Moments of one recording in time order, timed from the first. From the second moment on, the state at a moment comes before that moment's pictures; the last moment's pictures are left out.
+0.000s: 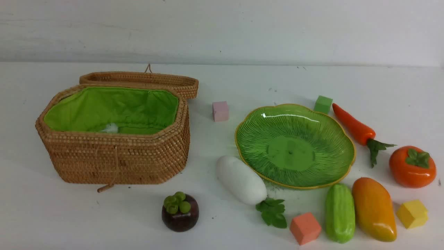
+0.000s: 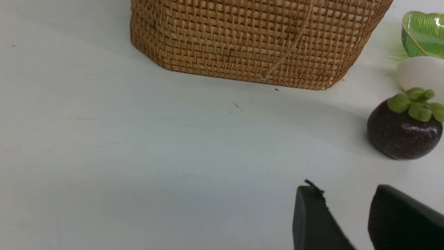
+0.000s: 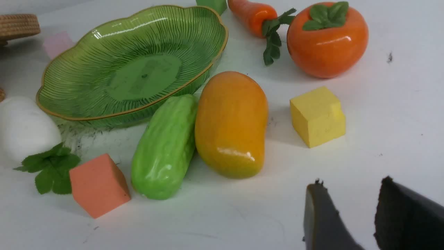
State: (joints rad) right arm -0.02 -0.01 0.01 0.12 0.41 0.11; left arm -0.14 -0.01 0.03 -0.10 0.37 -0.18
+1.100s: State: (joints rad) right arm -0.02 -0.01 0.01 0.12 0.41 0.11; left arm -0.14 -0.01 0.03 -0.49 0.01 -0.24
